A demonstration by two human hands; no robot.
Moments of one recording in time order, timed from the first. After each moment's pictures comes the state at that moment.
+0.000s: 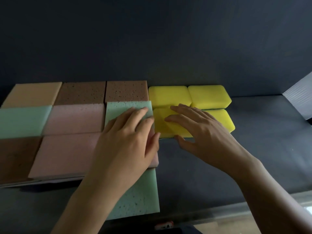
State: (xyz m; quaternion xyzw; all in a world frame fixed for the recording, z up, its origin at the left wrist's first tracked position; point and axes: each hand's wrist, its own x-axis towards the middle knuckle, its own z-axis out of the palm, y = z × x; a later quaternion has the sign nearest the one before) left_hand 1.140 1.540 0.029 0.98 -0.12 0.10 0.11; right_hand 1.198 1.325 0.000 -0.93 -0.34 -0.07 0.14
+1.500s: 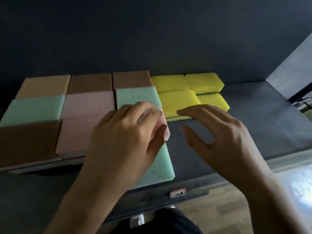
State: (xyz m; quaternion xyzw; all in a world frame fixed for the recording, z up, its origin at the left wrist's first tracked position) left_hand 1.094 1.568 0.049 0.95 -0.21 0.20 0.13; right_hand 1.096 1.356 0.038 -0.92 -0.21 -0.20 0.25
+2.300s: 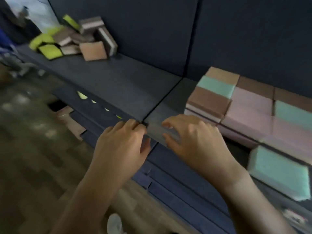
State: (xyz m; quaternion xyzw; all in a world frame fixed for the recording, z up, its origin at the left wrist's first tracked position) left_hand 0.864 1.751 0.028 0.96 0.23 0.14 0.01; right_hand 0.999 1.622 0.039 -0.82 -0.54 -0.07 0.18
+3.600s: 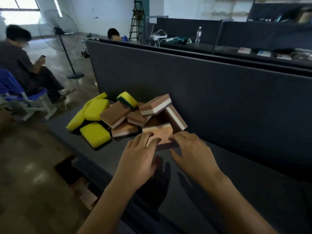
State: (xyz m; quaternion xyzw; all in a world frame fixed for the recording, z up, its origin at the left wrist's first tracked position) left_hand 0.948 2.234 0.018 0.97 0.18 0.16 0.02; right_hand 1.071 2.101 0.040 -0.85 -0.49 -0.04 0.19
